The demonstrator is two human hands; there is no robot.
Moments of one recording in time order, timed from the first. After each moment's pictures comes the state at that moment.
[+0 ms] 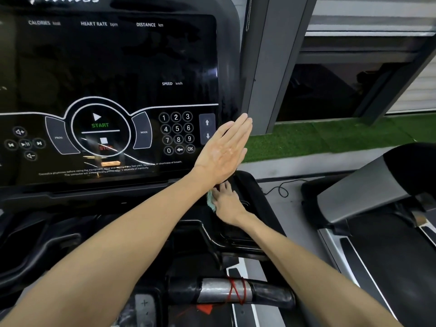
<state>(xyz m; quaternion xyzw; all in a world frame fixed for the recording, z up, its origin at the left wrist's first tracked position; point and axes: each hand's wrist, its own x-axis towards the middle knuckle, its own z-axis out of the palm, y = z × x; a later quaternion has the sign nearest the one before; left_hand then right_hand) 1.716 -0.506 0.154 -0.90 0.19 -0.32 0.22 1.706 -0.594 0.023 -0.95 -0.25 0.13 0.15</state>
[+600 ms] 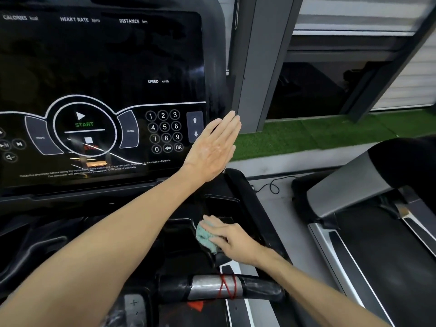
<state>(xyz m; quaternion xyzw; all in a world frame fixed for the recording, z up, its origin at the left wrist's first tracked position) 1.717 -0.508 0.152 -0.90 0.18 -0.32 0.24 1.621 -0.658 0.023 -0.83 -0.33 0.23 0.39</state>
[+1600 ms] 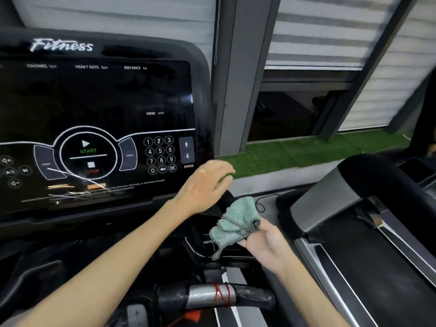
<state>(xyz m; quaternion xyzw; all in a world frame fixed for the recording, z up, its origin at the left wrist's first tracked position) 1.663 -0.512 0.177 -0.90 0.27 -0.17 -0.28 1.601 -0.702 0.115 -0.40 0.02 0.25 0.88</state>
